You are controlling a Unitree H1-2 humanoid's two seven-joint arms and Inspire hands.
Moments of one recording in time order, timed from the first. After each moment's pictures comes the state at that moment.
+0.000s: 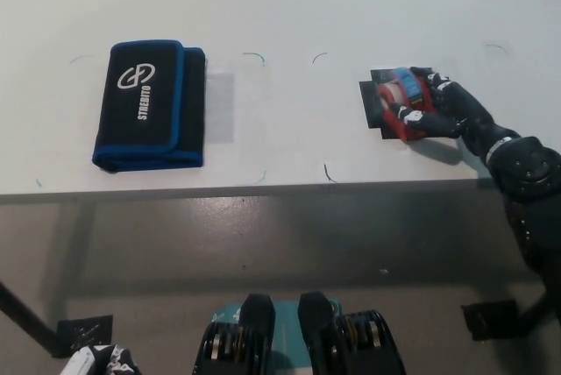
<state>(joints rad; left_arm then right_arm) 0.27 0.33 -0.02 -0.14 0.09 -0.08 -0.16 -0.84 -0.24 0.05 0.90 -0.17 -0.04 0.24</state>
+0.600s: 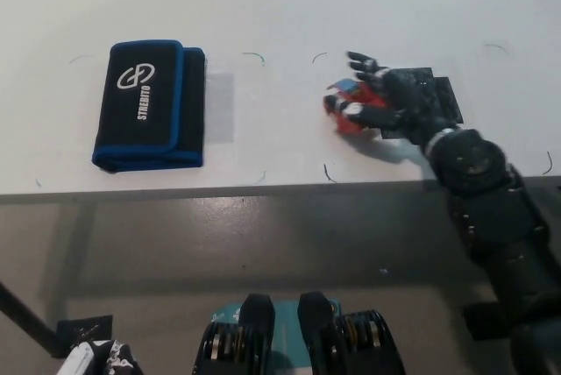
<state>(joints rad) 0.26 0.33 -0.01 -0.15 0.09 -0.08 -0.16 -0.89 -0.10 0.06 0.90 -0.16 -0.11 0.23</state>
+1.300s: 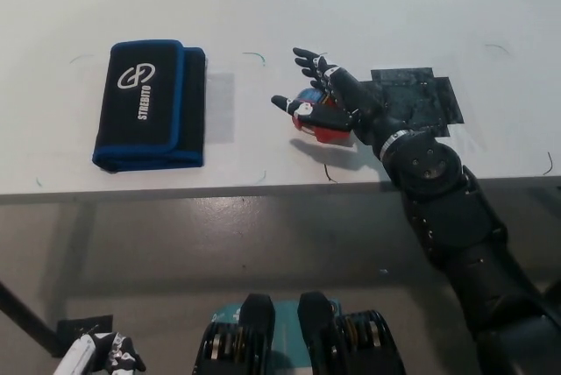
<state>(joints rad) 0.24 0.33 -0.01 -0.17 0.09 -0.07 -0.17 -0.90 -0.03 0.09 0.89 -0.15 -0.16 0.22</state>
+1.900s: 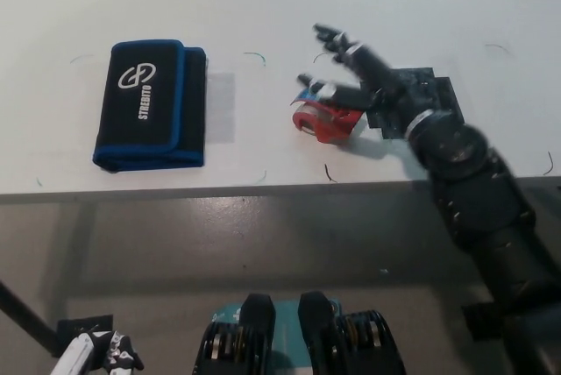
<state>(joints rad) 0.24 0.33 0.00 -0.17 0.09 -0.07 -0.18 -0.95 -0.13 0.10 0.88 -0.15 -0.18 0.23</state>
